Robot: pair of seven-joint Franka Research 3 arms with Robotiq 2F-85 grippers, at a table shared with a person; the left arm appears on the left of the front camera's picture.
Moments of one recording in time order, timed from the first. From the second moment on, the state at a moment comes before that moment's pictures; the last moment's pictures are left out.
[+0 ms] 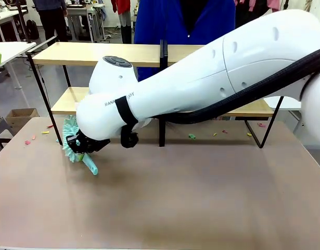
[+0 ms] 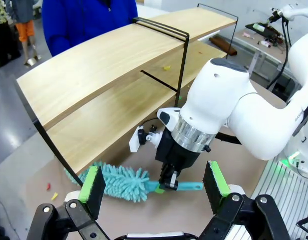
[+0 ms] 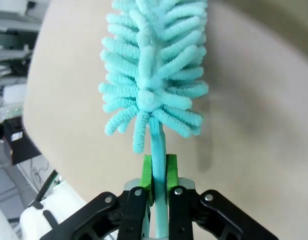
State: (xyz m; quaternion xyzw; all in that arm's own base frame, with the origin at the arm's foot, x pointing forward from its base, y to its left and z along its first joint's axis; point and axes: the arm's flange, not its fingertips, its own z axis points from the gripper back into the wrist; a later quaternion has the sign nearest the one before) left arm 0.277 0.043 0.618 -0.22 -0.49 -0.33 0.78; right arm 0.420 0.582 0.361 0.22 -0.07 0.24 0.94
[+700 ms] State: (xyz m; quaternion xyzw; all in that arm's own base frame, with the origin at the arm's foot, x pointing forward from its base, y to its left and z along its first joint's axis) left arm 0.277 0.043 0.617 -0.22 -0.49 -0.33 0.78; right arm 0.443 0.561 0.367 0.29 -0.05 0.25 0.92
